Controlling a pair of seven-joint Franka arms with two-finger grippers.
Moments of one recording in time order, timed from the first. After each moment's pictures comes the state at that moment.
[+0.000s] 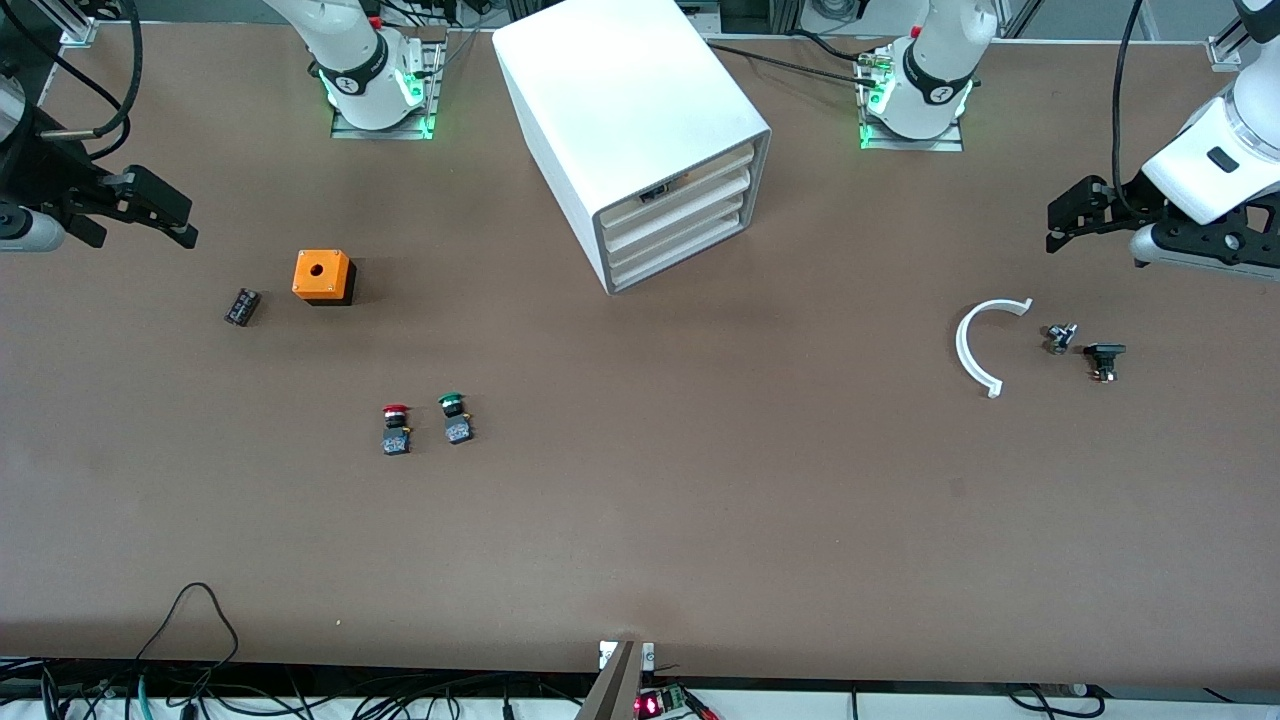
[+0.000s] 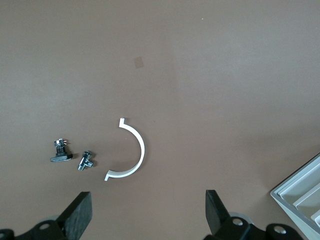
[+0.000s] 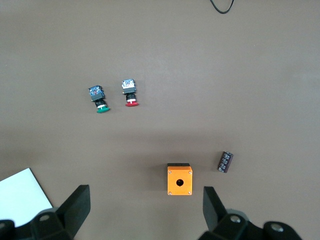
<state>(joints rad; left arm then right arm) -0.04 -0.05 -0.01 -1.71 -0.01 1.65 0.11 0.01 0.01 0.07 -1.54 0.00 1.58 0.07</state>
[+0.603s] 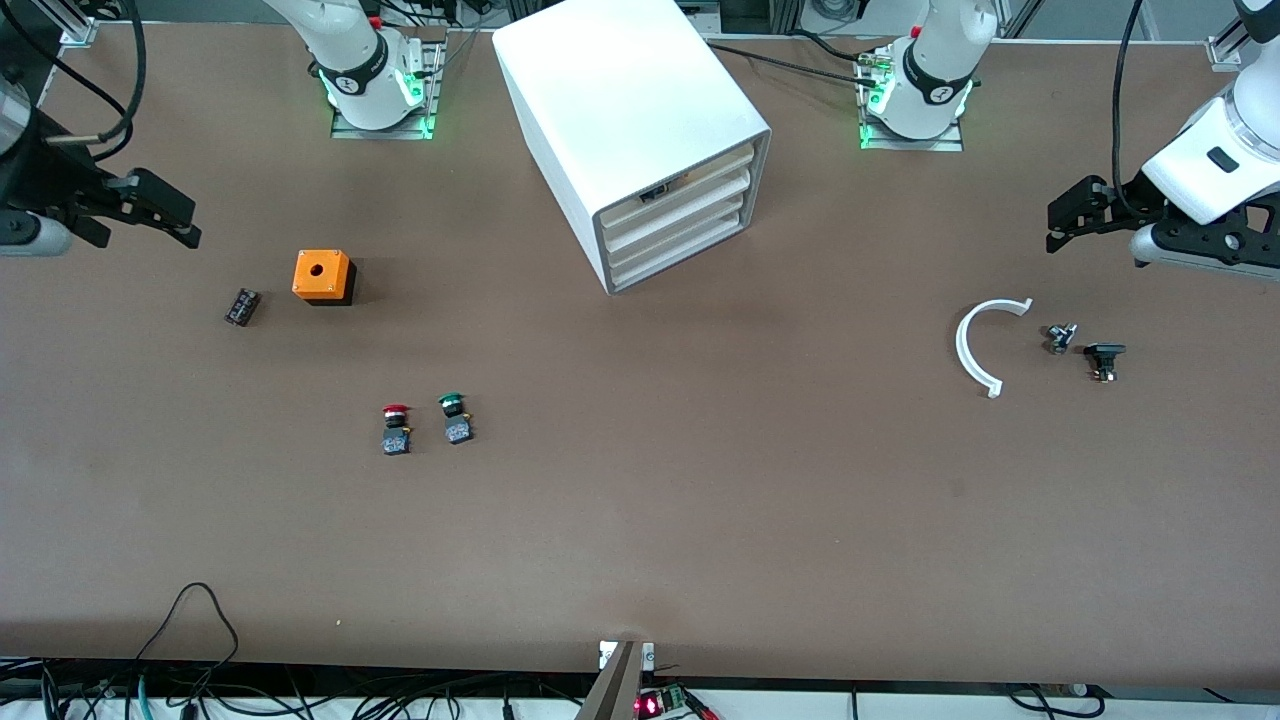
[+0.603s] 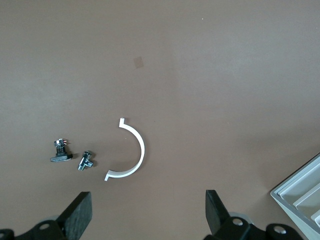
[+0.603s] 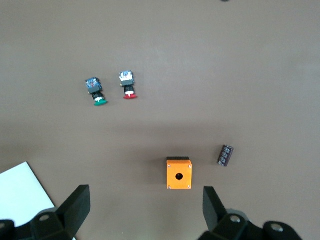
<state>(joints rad) -0.04 -0.05 -0.01 -1.71 -0.01 1.65 0.11 0.01 0.03 0.06 -1.54 0.00 1.55 0.07</state>
